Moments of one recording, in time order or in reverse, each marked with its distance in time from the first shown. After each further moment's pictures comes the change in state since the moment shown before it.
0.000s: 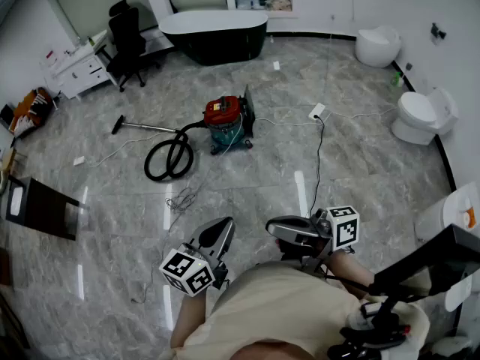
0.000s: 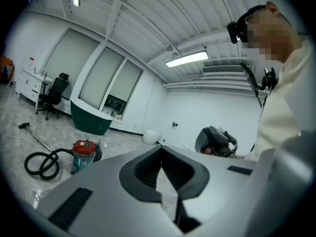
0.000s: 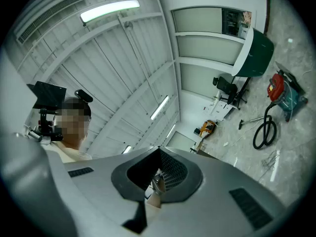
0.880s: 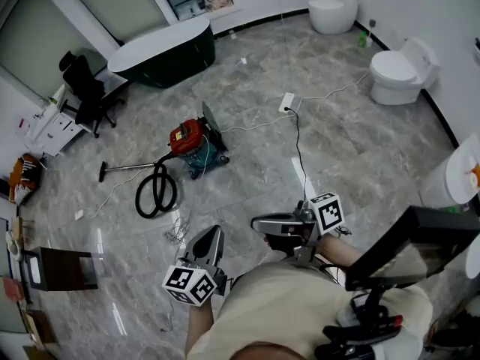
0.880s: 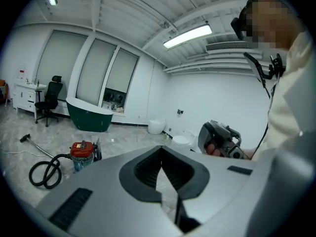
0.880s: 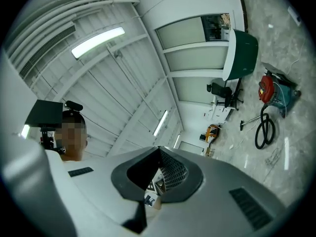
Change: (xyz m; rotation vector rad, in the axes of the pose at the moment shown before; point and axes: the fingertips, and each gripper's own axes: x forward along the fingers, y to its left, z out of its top) left arm 0.179 -0.006 -0.004 0.054 0.126 0.127; right arm -0.123 -0.066 0.133 0.199 -0.093 0.074
